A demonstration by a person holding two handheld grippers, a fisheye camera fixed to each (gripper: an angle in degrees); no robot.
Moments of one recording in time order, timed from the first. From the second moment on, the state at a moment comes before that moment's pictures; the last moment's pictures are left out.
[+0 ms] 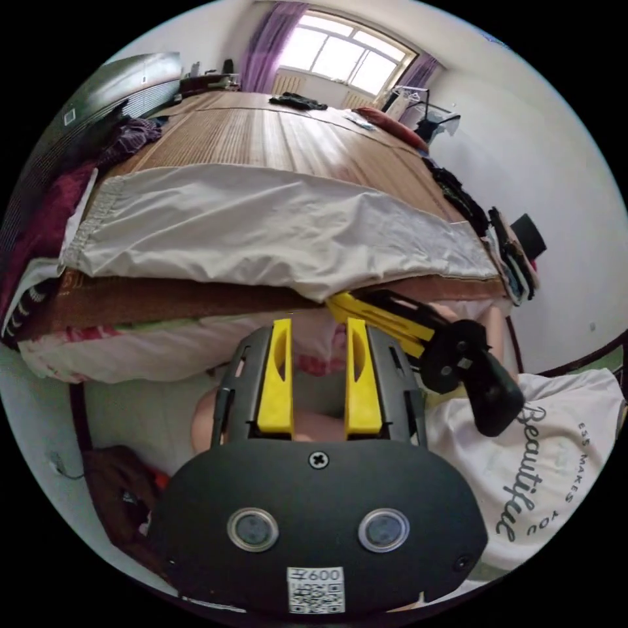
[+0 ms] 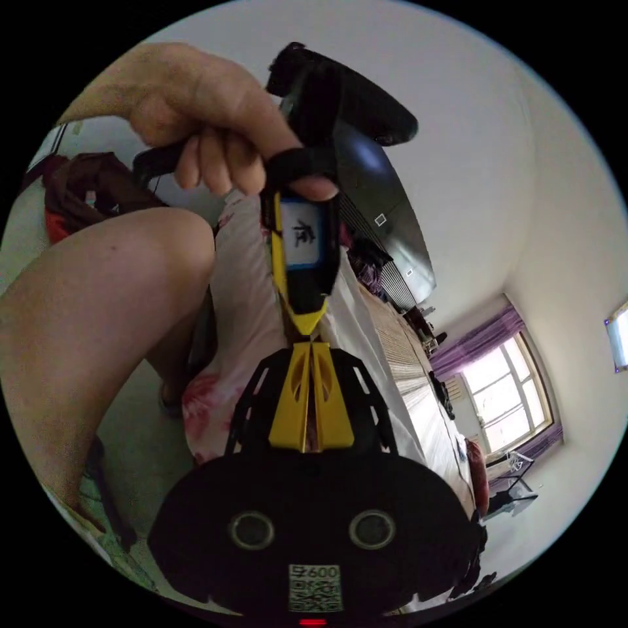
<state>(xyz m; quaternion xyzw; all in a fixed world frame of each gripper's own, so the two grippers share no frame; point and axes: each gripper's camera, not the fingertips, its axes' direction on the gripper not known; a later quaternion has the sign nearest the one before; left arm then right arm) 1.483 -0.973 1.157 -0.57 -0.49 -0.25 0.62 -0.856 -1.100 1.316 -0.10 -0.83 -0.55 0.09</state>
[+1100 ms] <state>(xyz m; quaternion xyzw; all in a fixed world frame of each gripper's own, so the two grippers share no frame) 1.549 -1.037 1.059 -0.42 -0.59 -0.20 0.66 -1.526 -0.738 1.296 -0.53 -0.58 -0.62 0.00</state>
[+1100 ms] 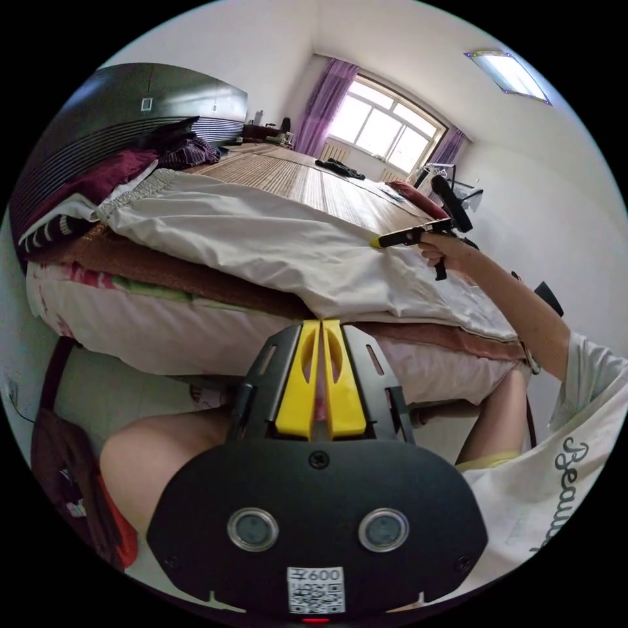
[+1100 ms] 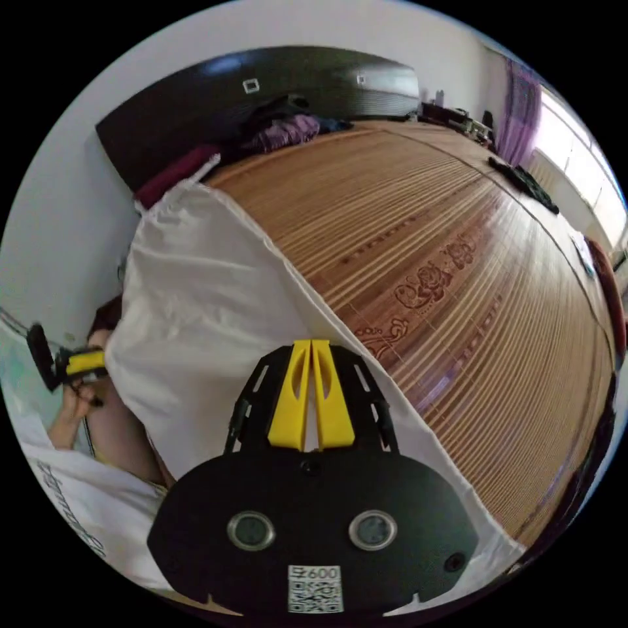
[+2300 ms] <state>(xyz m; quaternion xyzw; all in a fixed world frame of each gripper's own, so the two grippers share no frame) 1.595 -0.853 1.110 -0.53 -0.61 -0.14 0.58 -1.765 -0.759 1.100 -0.48 -0.62 -0.62 0.04</state>
